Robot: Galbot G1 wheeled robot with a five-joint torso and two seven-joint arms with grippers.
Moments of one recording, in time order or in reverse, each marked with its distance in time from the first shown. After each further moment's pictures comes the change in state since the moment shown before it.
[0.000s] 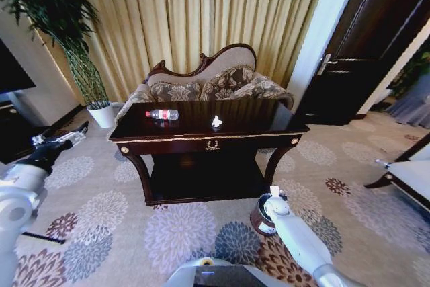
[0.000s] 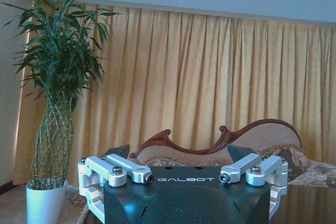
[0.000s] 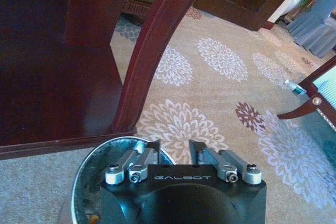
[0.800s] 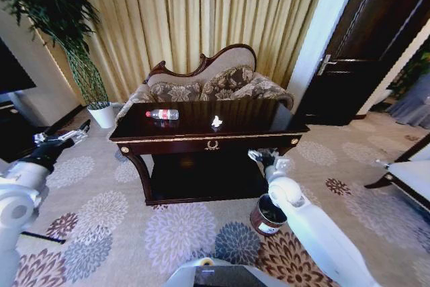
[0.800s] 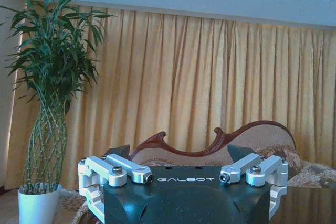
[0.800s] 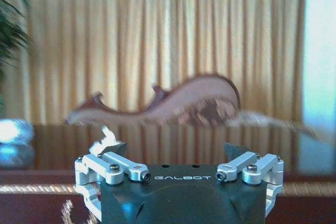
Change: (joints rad) left arm -0.010 0.006 0.016 -0.010 0.002 -0.003 0.001; right arm -0.118 -0.251 0.008 0.906 0.202 0.288 -0.160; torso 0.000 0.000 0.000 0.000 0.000
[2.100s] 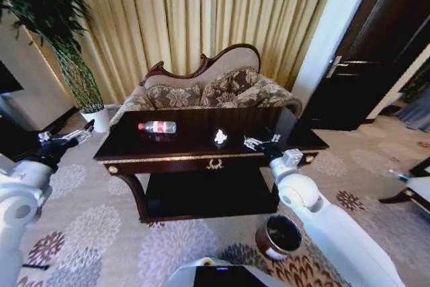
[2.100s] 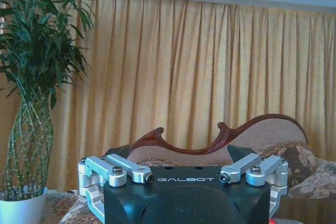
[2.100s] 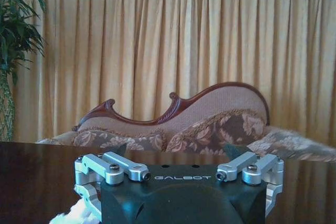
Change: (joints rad) left arm -0.010 -0.004 0.018 -0.026 0.016 0.025 -0.018; right arm 0.006 -0.031 0.022 0.083 0.024 -0.057 -0.041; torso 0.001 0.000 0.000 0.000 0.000
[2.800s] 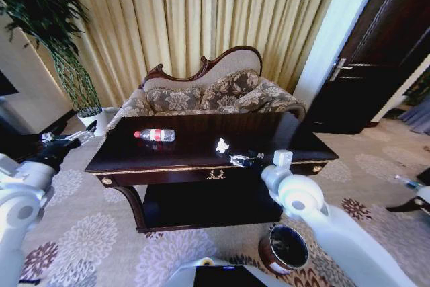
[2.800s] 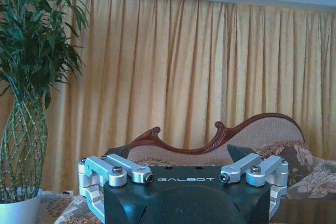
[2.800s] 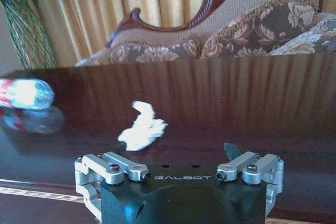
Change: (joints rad) left arm 0.004 0.004 0.011 -0.008 0.003 0.002 -0.001; right arm 0.120 -0.089 -0.097 0.100 0.532 -0.394 0.219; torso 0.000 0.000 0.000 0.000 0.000
